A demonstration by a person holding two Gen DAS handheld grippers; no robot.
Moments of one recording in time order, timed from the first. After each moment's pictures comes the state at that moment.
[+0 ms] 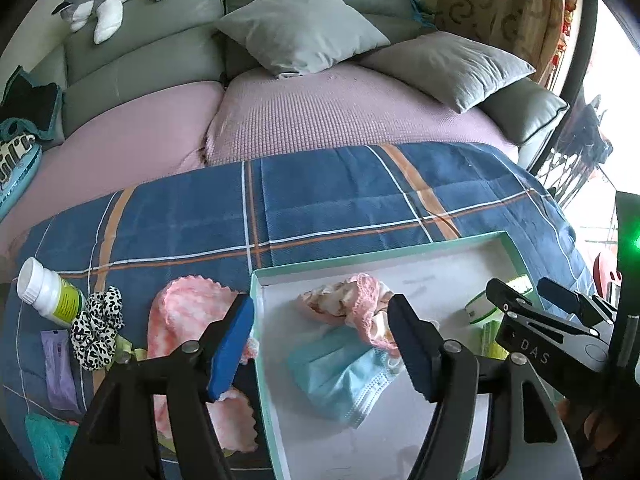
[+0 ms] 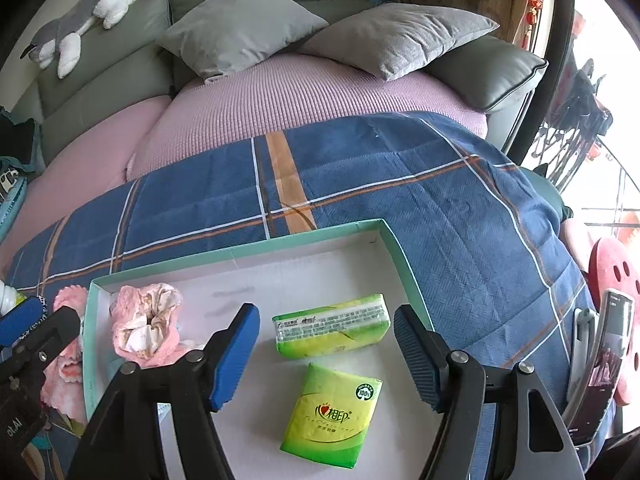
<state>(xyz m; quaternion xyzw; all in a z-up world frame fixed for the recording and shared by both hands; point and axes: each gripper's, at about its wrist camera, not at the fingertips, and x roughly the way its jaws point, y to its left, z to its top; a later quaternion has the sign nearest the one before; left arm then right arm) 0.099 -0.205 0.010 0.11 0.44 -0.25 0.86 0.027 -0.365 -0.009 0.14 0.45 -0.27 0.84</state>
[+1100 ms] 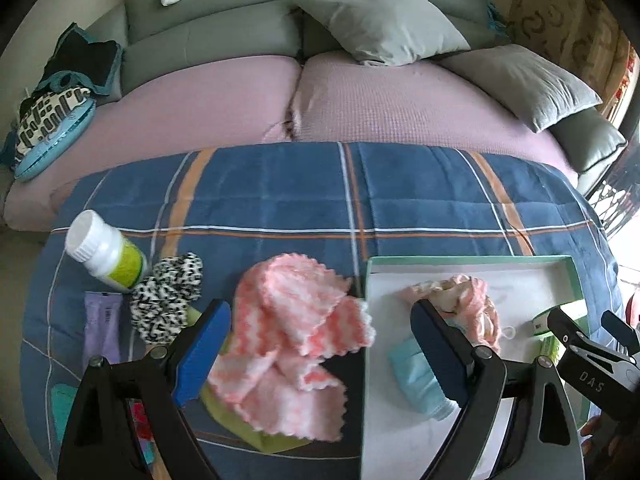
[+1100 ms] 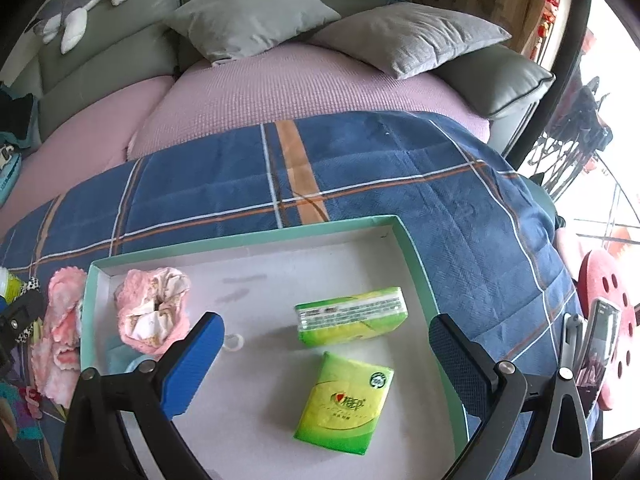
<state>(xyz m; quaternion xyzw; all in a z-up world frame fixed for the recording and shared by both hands) 0.132 -0.140 0.010 0.08 0.47 -0.14 0.87 0.039 -0.343 -0.003 0.11 0.48 -0.27 0.83</state>
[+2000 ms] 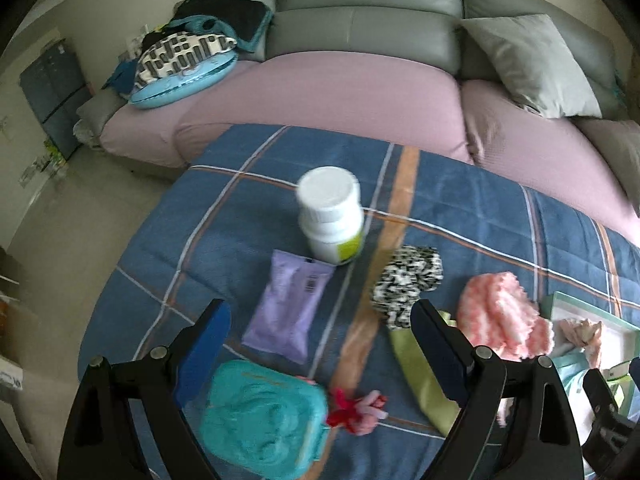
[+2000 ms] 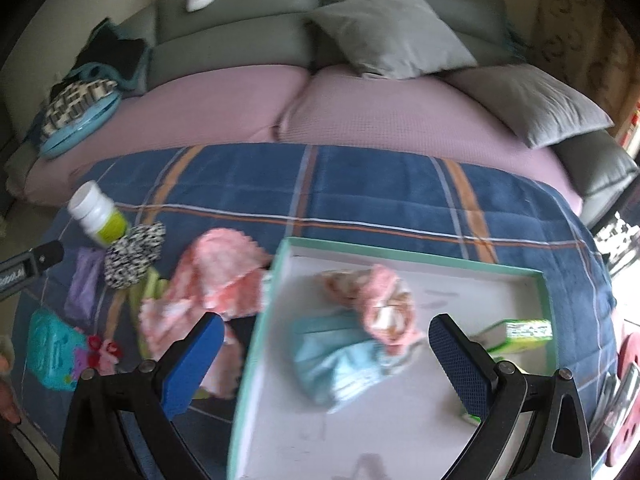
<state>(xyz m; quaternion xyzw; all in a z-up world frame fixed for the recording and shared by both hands) 0.140 0.029 0.029 0.02 0.47 0.07 0.88 0.084 -0.197 0.020 0.04 0.47 -0.11 0.88</state>
